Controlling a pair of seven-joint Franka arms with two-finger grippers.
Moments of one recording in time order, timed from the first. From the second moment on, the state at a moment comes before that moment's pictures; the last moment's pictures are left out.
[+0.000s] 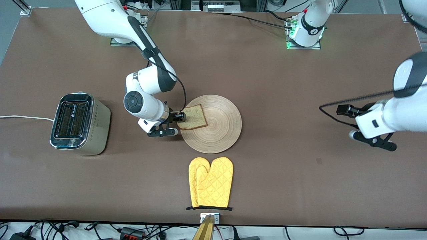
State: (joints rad) left arm 0.36 0.50 -0.61 -1.22 0.28 1.36 0.10; right arm 0.51 0.59 -0.02 -1.76 0.35 2.30 0.20
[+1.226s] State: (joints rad) left arm -0.07 0.05 0.01 -1.66 0.02 1.68 0.05; right arm 0.51 0.59 -0.02 -1.74 0.35 2.30 0.20
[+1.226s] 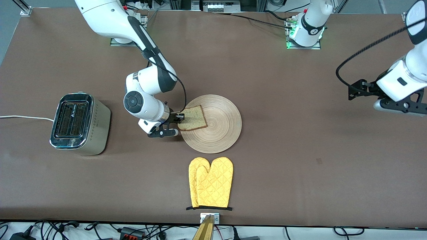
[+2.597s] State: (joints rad) left arm -0.10 -0.06 0.02 -1.72 0.02 1.68 -0.09; right arm 0.50 0.42 -0.22 -1.49 -0.22 1.79 0.14
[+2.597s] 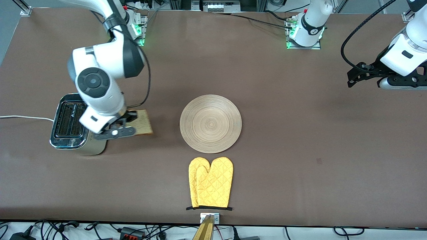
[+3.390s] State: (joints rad) left arm -0.10 -0.06 0.02 -1.71 0.02 1.68 -0.09; right arm 0.49 0.41 -0.31 -1.33 -0.63 1.51 -0.05
